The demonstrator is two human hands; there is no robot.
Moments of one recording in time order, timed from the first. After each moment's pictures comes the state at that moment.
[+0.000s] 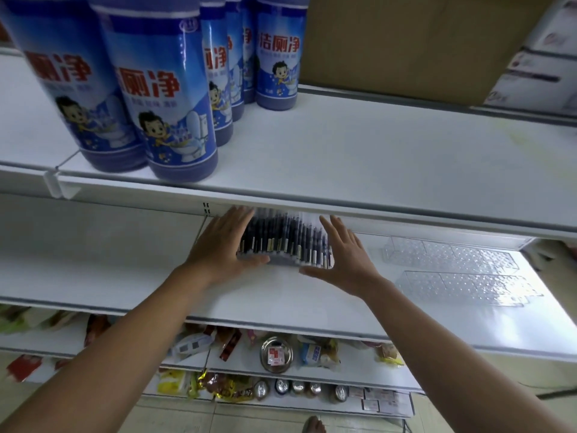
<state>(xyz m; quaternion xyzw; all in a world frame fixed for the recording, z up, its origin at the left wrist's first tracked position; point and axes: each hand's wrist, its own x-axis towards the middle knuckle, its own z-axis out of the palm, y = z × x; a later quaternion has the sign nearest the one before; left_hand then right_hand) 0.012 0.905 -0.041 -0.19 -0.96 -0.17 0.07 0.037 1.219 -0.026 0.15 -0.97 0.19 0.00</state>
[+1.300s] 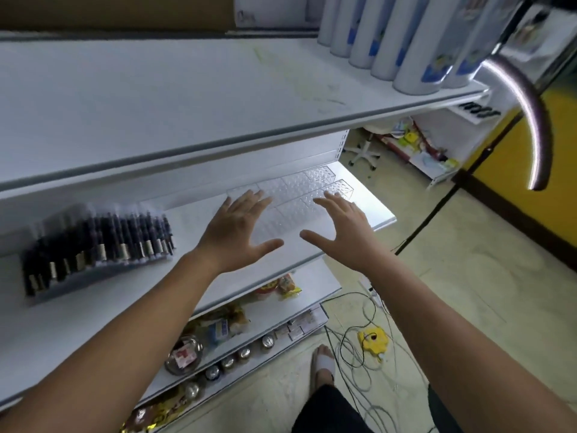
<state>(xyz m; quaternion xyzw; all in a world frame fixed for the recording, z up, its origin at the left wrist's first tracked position) 0.054 1.223 -0.038 -0.49 -0.85 -0.19 0.04 0.222 1.438 0.013 -0.15 -0.97 0.17 0.06</state>
